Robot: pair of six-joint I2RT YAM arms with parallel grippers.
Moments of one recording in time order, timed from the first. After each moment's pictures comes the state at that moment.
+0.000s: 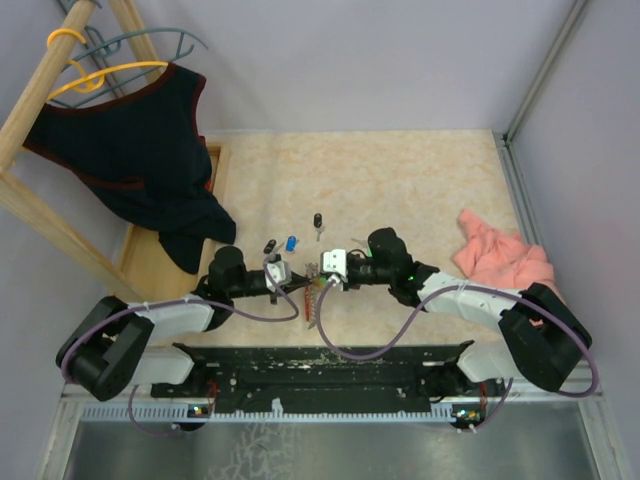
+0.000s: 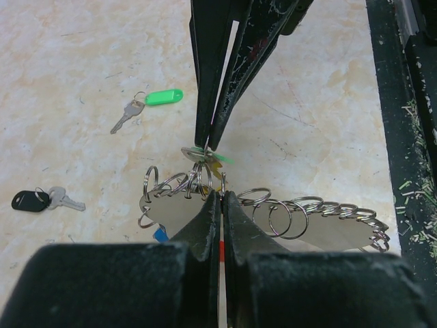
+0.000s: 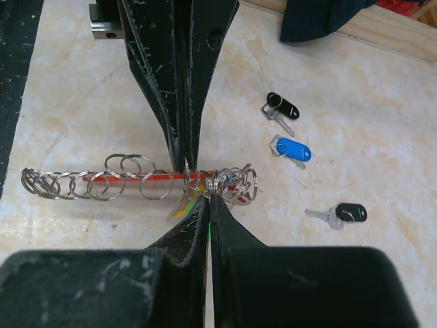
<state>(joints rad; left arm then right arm) -0.58 1.29 0.29 0.78 0.78 0.37 0.76 1.31 0.59 0.28 -0.60 -0.66</state>
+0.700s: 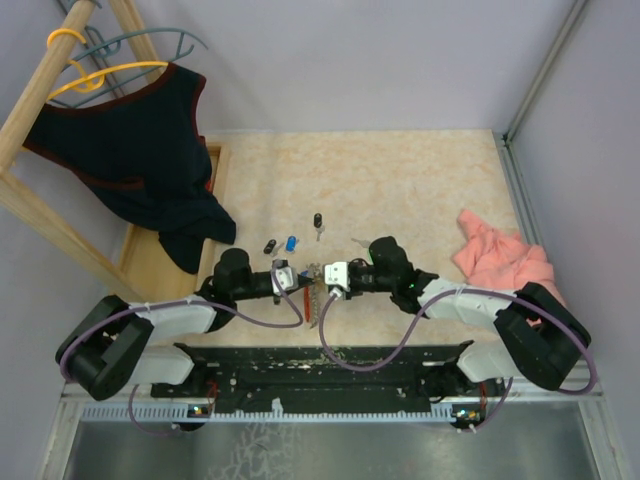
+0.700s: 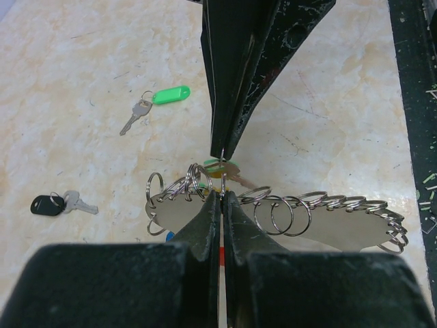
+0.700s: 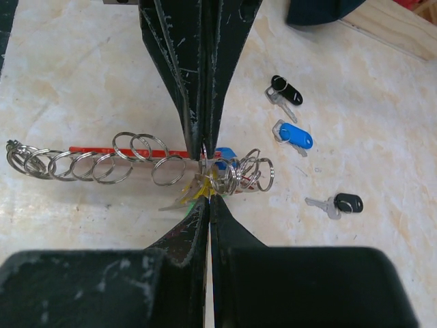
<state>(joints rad) -0.64 1.29 0.30 0.75 0.70 0.46 0.77 1.31 0.51 0.34 -0.55 -0.76</state>
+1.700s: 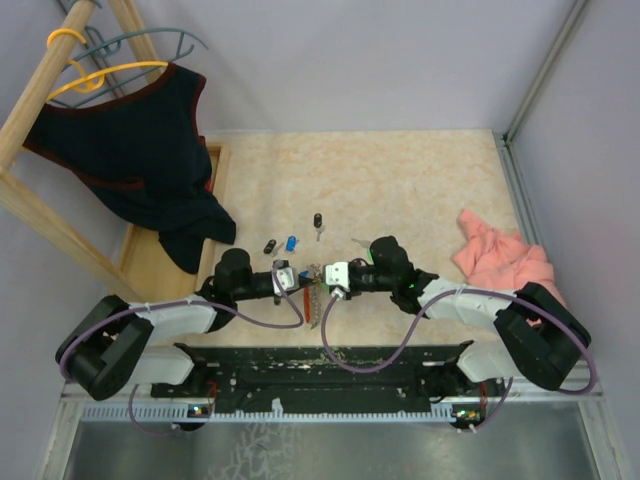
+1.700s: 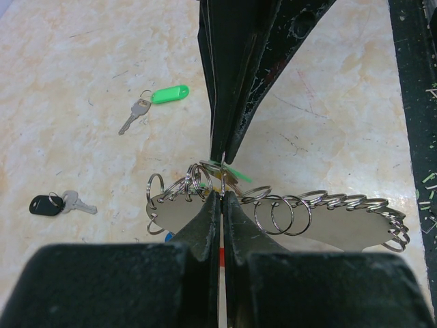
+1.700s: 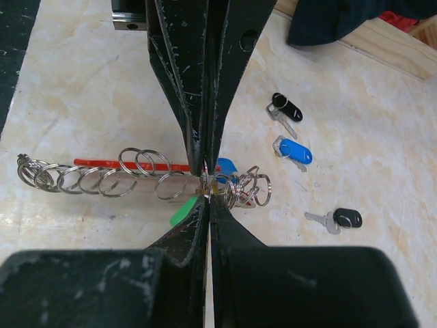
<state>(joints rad) -0.64 1.29 0.30 0.74 0.69 0.46 0.77 1.31 0.51 0.39 -0.60 -0.75</state>
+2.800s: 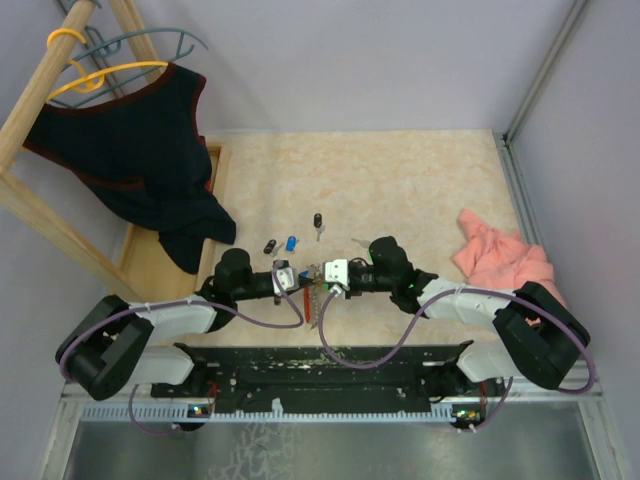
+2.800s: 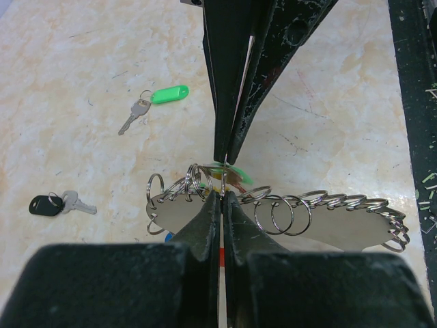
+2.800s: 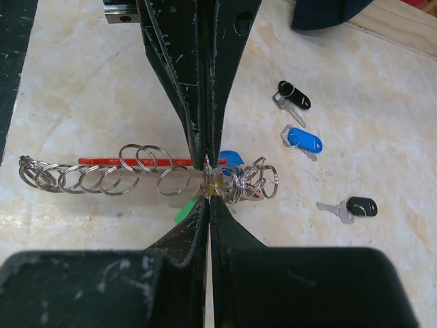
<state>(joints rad) -0.64 1.29 0.30 0.74 0.69 0.46 0.77 1.32 0.51 0.37 -0.58 -0.70</state>
